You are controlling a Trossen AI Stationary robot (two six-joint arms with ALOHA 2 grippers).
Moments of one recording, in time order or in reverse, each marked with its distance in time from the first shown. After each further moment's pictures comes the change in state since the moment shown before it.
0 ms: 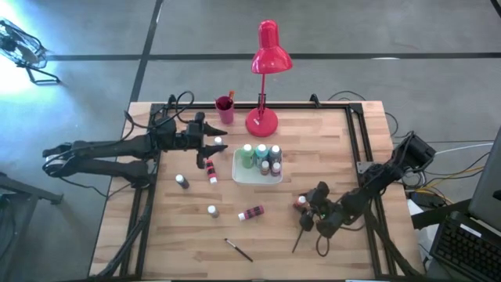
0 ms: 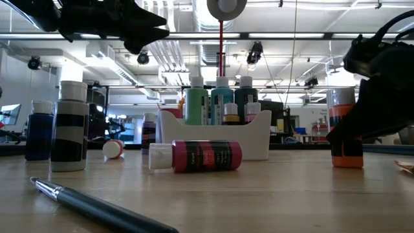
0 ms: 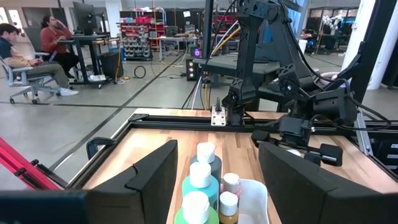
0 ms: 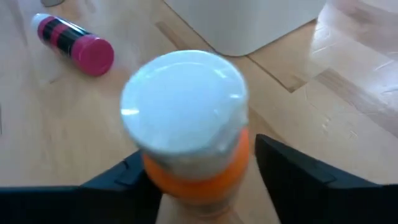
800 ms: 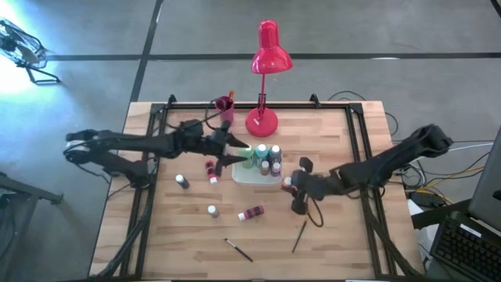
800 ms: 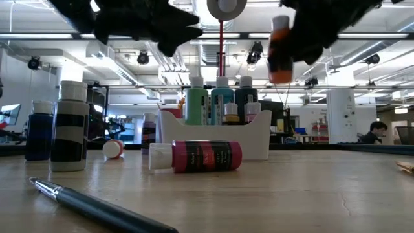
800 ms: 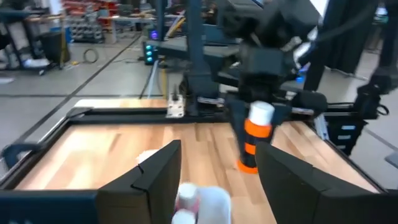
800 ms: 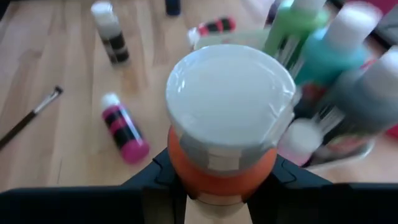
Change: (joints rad) left arm -0.099 0.337 0.174 0.087 0.095 -0.009; right arm -0.348 -0.283 0.230 -0.134 -0.366 -0.740
